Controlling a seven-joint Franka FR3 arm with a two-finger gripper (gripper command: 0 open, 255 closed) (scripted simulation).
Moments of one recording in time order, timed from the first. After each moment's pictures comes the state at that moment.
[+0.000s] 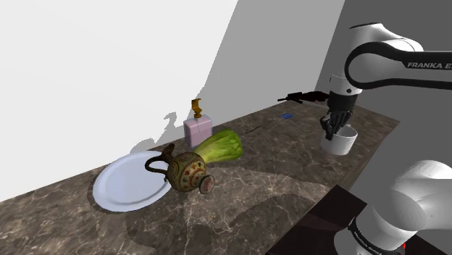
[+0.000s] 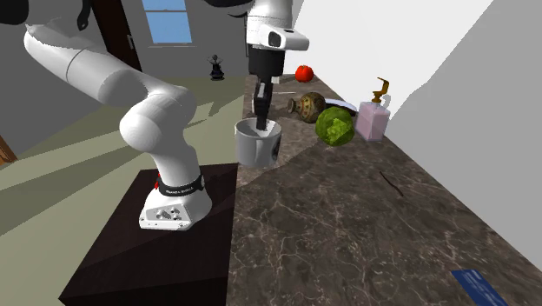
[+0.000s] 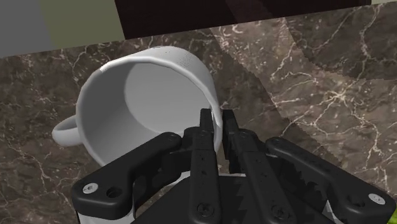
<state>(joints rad) -0.19 -0.93 -0.03 -2.67 -0.08 1.65 0.05</state>
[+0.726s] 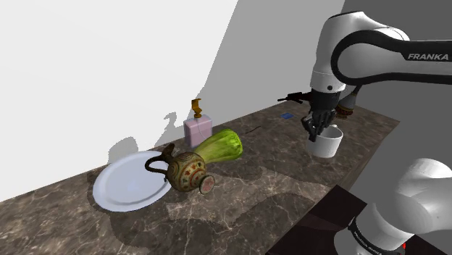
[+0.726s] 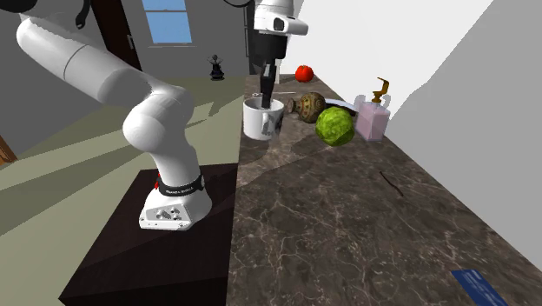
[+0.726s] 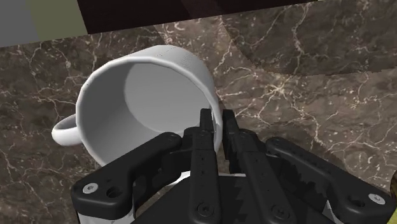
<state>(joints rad) -0.10 -0.87 0.15 -2.58 0.07 1.61 0.22</state>
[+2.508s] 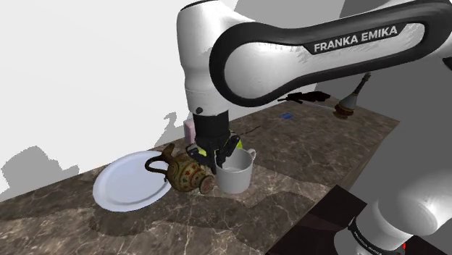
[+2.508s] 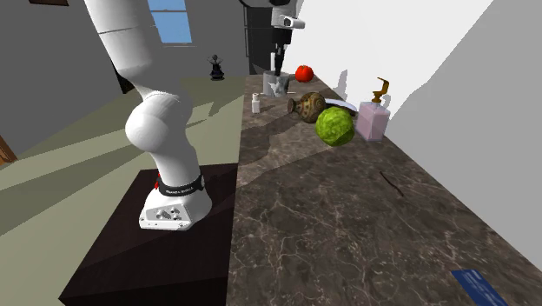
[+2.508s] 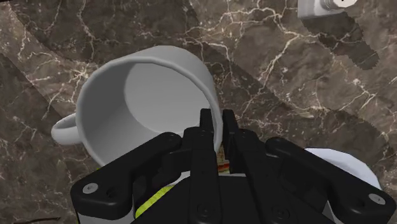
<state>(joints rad) -0.04 -0.13 0.78 -1.95 0.13 1.75 0.93</state>
